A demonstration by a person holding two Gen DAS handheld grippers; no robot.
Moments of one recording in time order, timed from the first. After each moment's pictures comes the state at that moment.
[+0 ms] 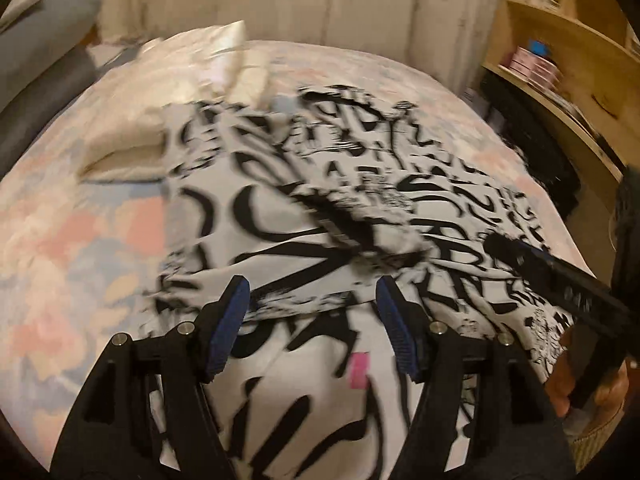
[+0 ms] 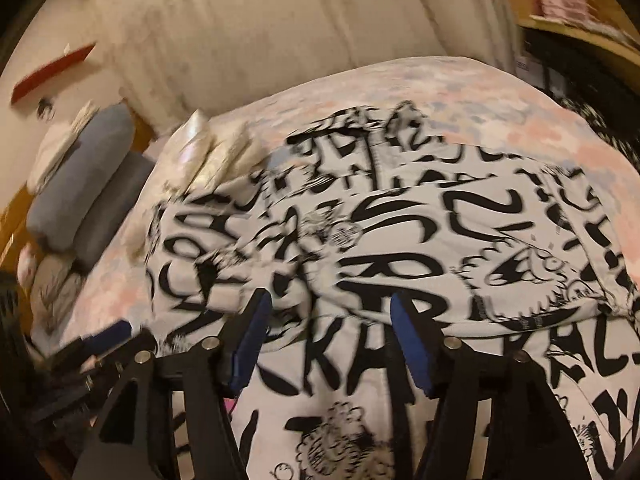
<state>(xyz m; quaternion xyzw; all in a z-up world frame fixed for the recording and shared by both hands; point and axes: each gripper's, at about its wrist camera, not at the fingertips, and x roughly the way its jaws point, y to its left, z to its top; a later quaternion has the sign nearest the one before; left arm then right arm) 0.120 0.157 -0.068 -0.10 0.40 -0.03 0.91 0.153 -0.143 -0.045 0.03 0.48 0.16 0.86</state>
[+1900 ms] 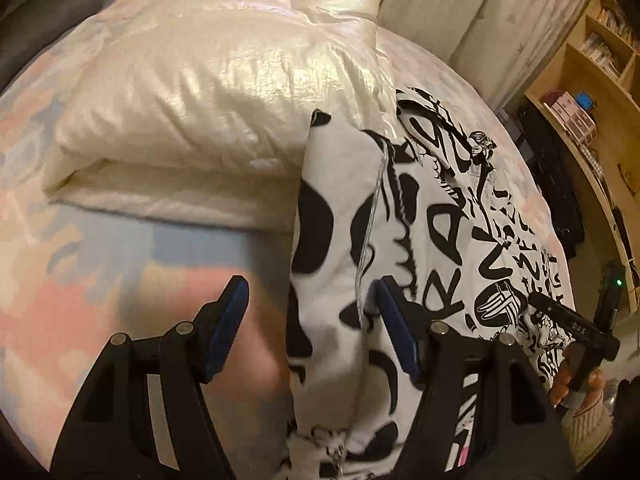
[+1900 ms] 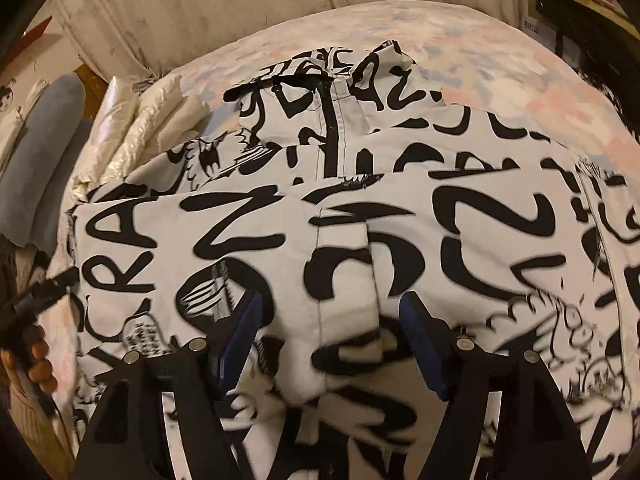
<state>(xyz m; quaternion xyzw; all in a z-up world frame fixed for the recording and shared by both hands) 0.286 0.309 -0.129 -0.19 0.46 -0.05 0.86 0.305 -0.153 -0.136 0.01 0.57 0.11 0.81</state>
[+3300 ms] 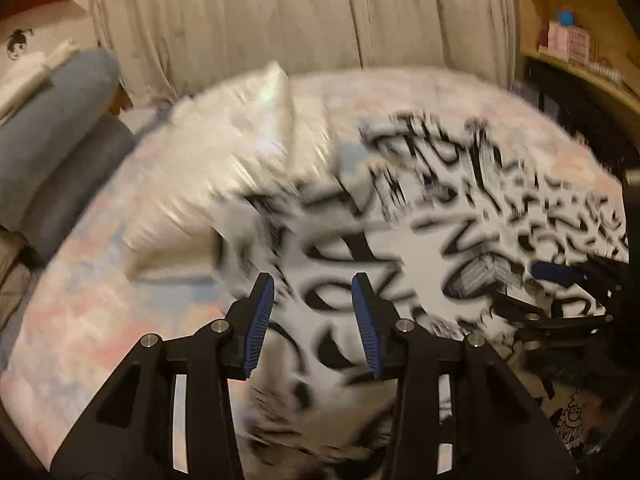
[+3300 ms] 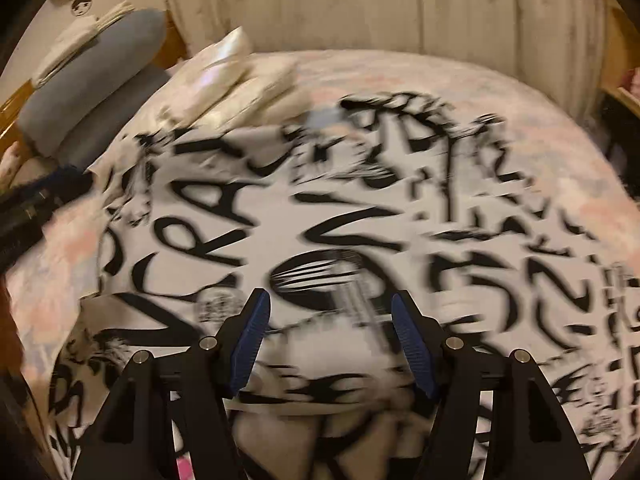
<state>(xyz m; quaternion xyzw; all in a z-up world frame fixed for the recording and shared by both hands) 0.236 0.159 -0.079 0.03 0.37 0.07 0.93 0.248 -0.030 -0.120 -0.10 0.50 0.21 0.83</state>
